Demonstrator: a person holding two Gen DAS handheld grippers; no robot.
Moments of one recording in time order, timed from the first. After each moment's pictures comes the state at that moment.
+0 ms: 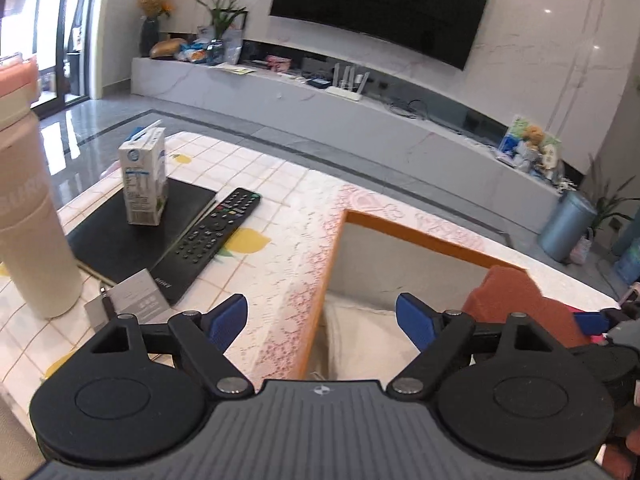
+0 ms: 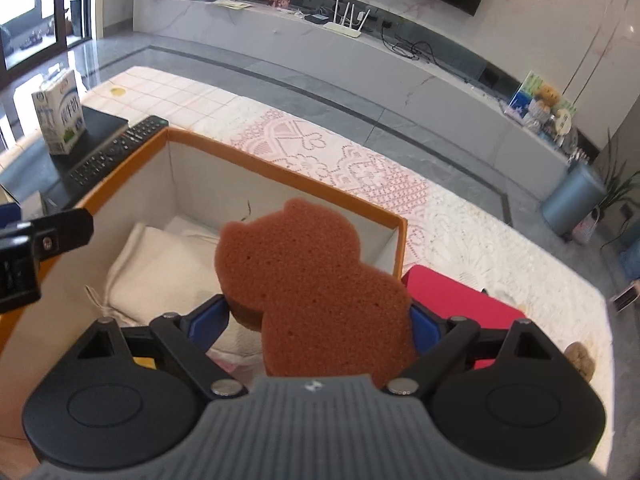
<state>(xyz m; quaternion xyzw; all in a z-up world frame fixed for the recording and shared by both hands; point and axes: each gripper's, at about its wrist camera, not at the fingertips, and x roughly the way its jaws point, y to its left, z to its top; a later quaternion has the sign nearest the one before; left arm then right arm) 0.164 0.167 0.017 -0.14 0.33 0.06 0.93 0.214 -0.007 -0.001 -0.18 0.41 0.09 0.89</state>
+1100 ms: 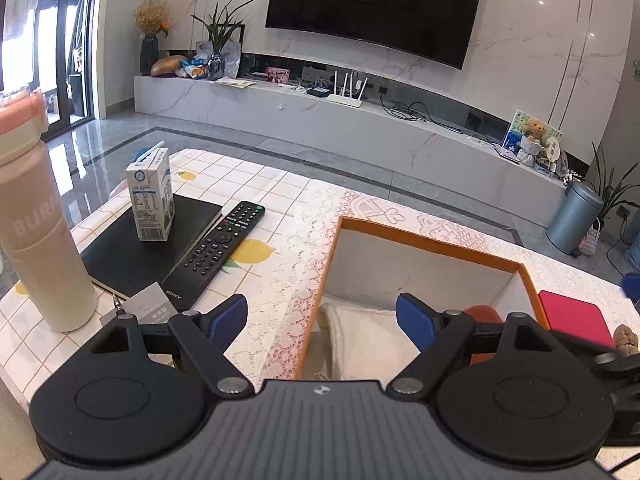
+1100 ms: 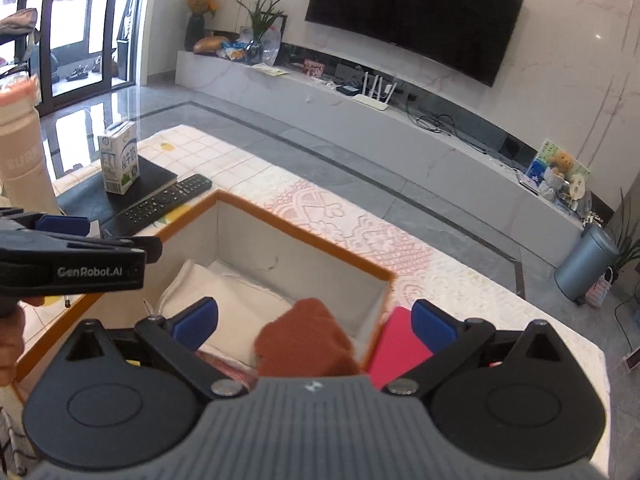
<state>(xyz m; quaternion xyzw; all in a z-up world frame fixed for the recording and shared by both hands) 0.156 0.151 0.031 -0.10 0.32 0.06 0.94 0.156 -0.037 0.053 -0.17 0.31 0.16 0.92</state>
